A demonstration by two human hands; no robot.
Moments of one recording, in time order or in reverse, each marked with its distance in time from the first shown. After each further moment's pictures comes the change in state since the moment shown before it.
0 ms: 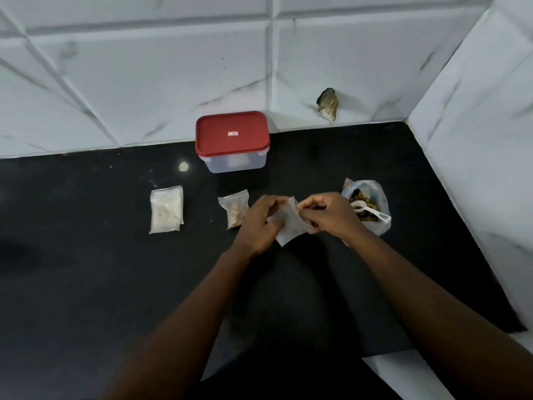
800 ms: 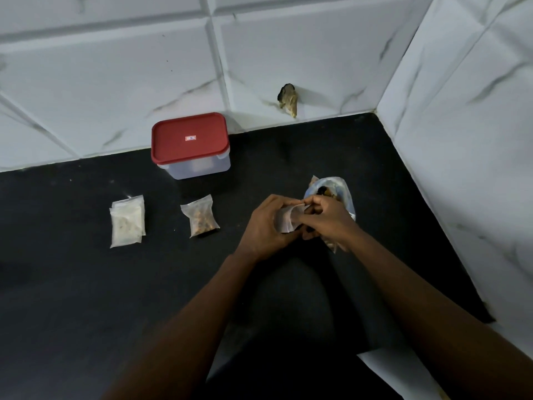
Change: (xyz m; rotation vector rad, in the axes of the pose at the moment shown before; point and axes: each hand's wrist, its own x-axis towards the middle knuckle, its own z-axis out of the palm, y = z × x) left_hand 0.027 0.039 0.080 0.098 -0.019 0.273; right_hand -0.013 0.032 -0.065 0.201 -0.017 0.146
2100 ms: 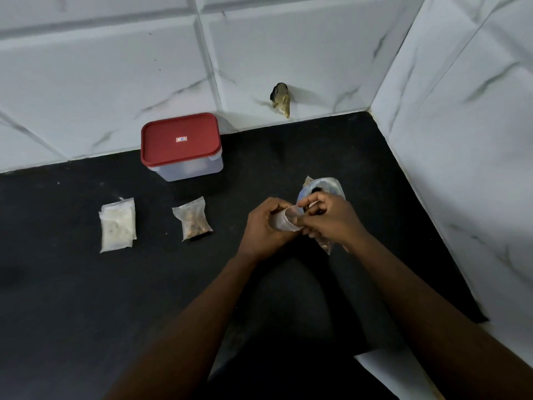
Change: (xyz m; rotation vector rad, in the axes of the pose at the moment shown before) left_hand 0.007 -0.004 0.019 -0.234 0.081 -0.116; right_hand -0.004 -0.003 -0.017 -0.146 0.056 -0.066
